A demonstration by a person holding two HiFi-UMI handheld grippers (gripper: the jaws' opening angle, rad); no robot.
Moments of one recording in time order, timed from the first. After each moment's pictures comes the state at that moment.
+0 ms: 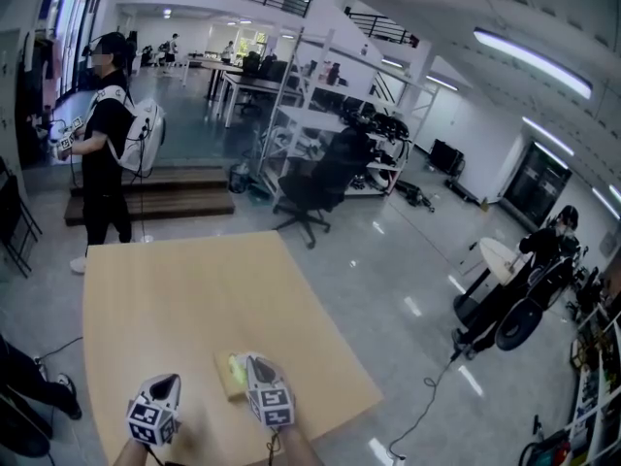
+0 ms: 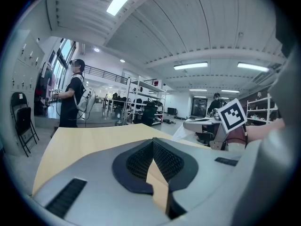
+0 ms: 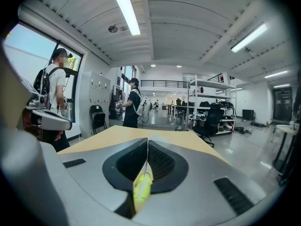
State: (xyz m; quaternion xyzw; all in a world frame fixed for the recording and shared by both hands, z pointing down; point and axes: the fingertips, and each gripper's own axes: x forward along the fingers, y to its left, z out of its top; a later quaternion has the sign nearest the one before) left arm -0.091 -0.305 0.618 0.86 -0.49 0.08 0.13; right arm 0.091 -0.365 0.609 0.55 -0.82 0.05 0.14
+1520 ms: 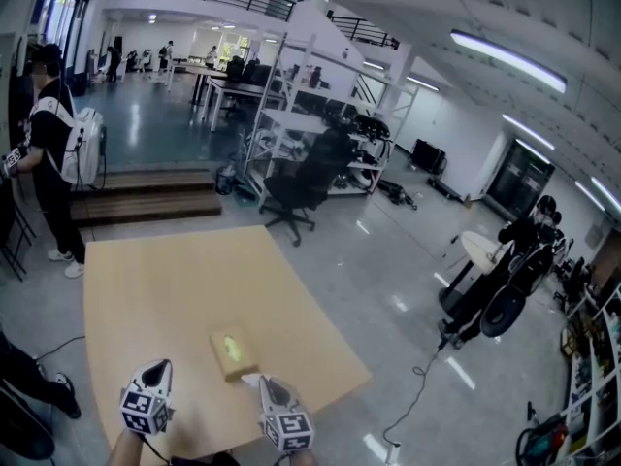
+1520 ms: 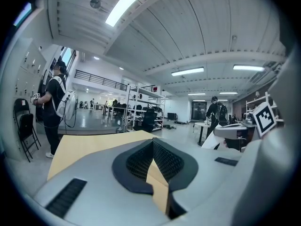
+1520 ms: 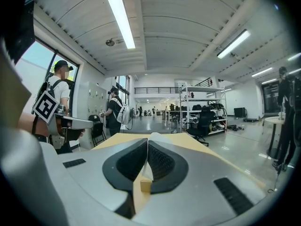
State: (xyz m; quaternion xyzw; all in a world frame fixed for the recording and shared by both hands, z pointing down) left arm -0.109 -0.259 0.583 0.86 -0.50 0.05 0.09; right arm 0.115 -0.216 0.570 0.59 -0.80 0.06 0.08
